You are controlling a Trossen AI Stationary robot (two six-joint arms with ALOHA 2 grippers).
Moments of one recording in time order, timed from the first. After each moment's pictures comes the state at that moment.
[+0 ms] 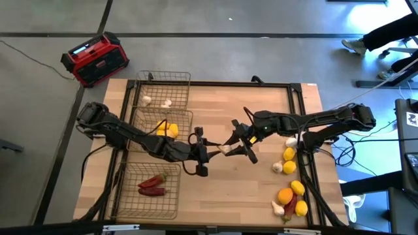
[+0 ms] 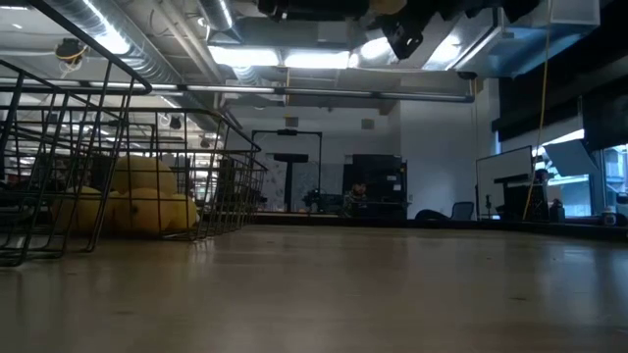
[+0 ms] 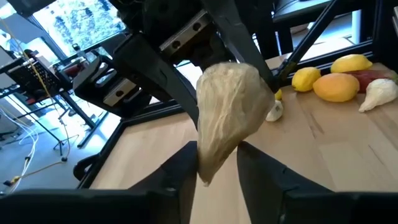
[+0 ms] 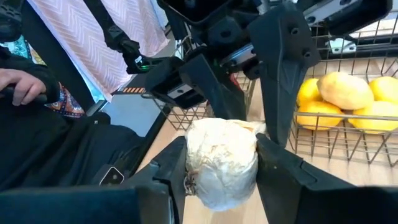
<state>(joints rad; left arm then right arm) -0.32 1.62 1.01 0.34 -0.57 0.25 0.06 1.30 0.90 0.07 -0.37 0.15</state>
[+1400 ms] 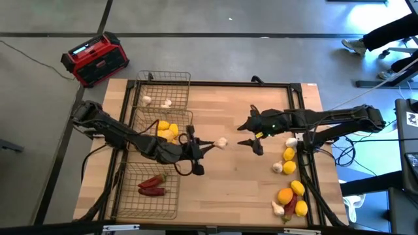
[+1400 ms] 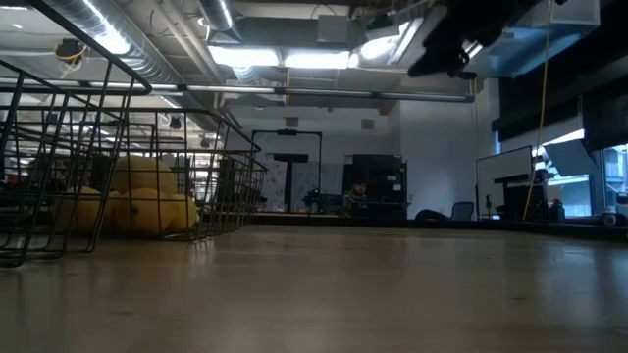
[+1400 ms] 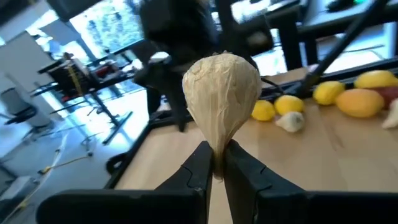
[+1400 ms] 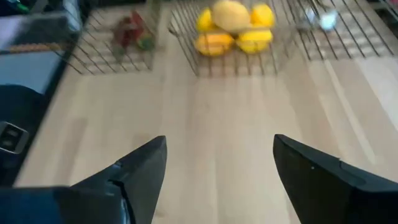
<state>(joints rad) -0.37 1.54 1.01 0.29 -0.73 0.24 0.05 1.13 0.91 -0.39 -0.04 0.10</state>
